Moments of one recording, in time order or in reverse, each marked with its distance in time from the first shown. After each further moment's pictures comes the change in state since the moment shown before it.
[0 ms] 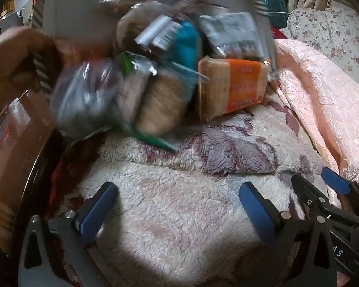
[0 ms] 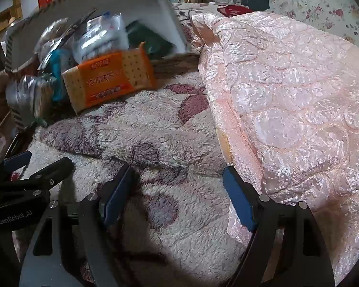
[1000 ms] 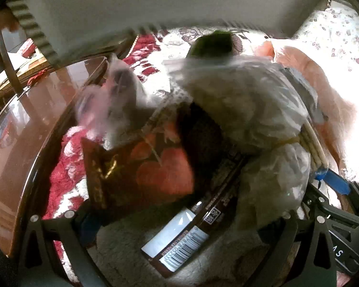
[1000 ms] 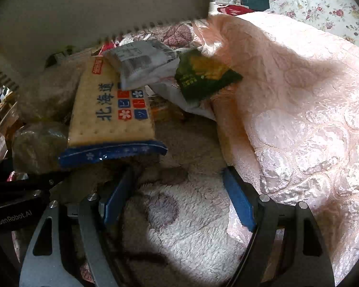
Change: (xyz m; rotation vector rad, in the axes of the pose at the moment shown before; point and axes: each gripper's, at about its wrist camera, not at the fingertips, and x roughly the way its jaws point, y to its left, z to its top) left arm -0.002 0.004 -0.002 -0.005 -0.004 -0.004; right arm 0.000 0.000 0.000 -0.001 0.001 -0.002
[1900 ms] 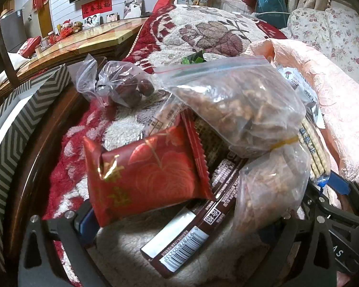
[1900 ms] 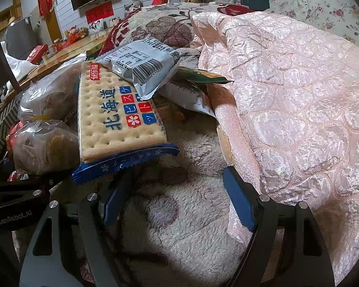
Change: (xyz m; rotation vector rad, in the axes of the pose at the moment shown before) left arm 0.001 0.001 0.002 0.000 0.002 0.000; right arm -0.002 -0.002 -0.001 0.000 0.001 0.000
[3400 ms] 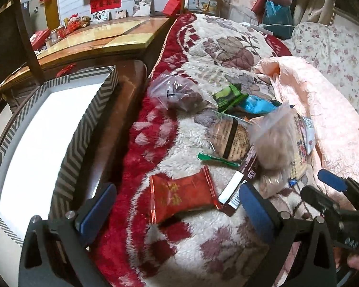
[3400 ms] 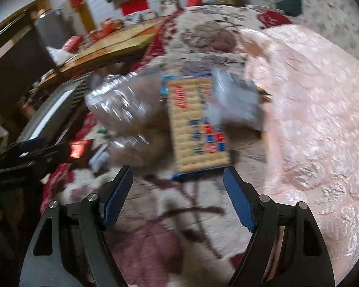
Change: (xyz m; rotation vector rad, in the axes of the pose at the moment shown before) left arm -0.072 0.070 0.002 -0.029 0.029 -0.019; right arm -0.071 0.037 -0.005 -0.098 0.049 0.221
